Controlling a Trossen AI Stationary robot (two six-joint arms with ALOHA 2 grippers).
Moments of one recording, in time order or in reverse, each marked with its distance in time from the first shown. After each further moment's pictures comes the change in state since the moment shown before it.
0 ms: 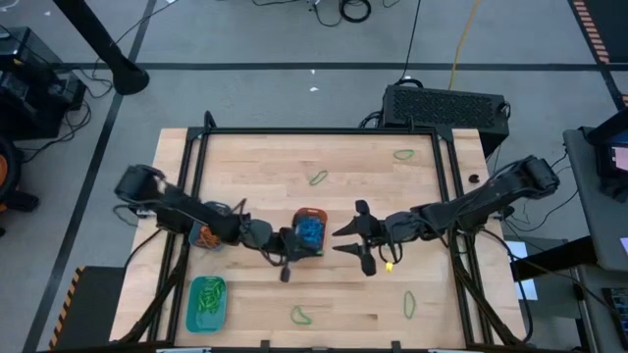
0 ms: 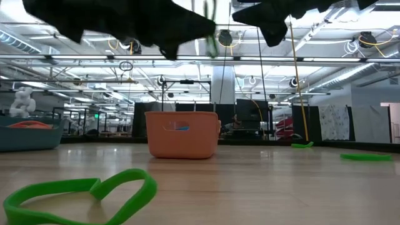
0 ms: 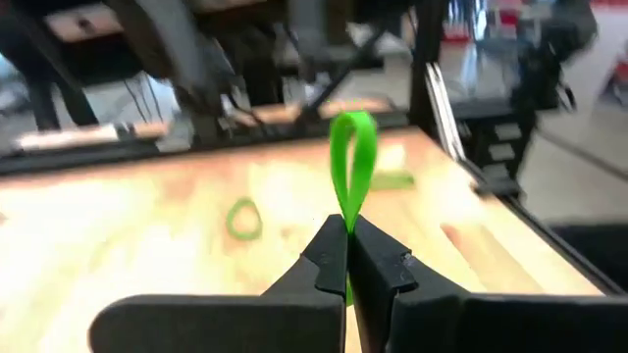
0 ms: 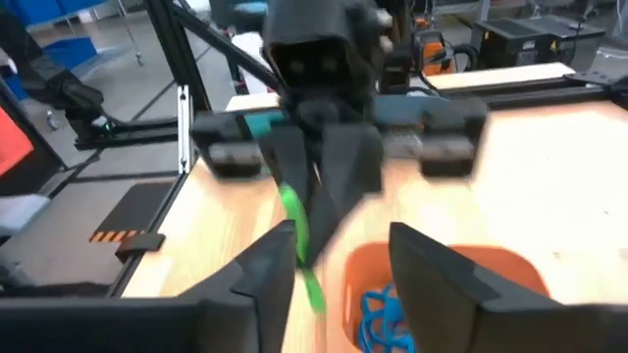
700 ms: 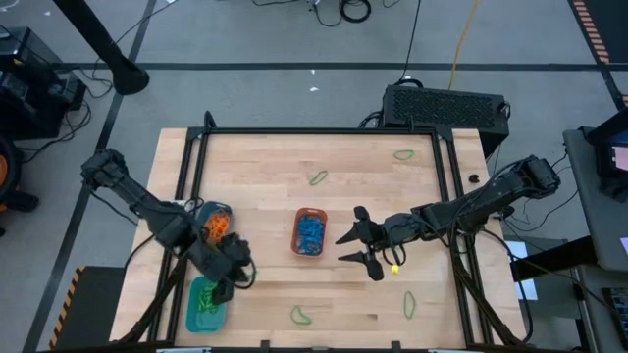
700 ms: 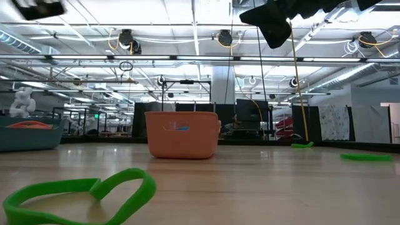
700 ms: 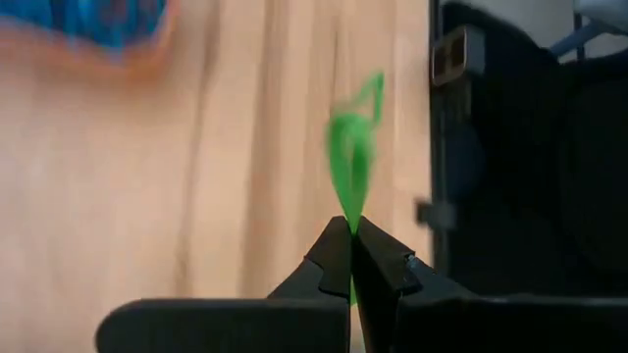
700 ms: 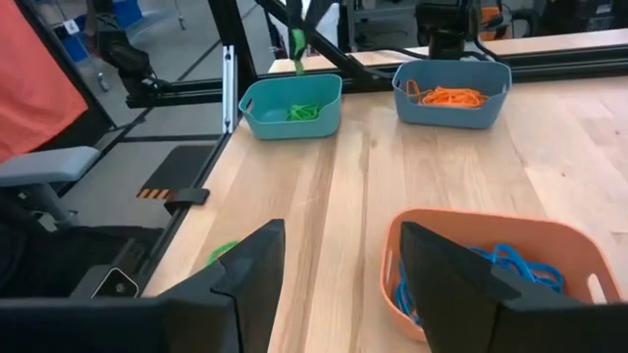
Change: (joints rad) left arm -0.335 -0.457 0.297 -1.520 0.028 -0.778; right arm 0.005 -0.024 0.000 -0.088 -0.130 -0.007
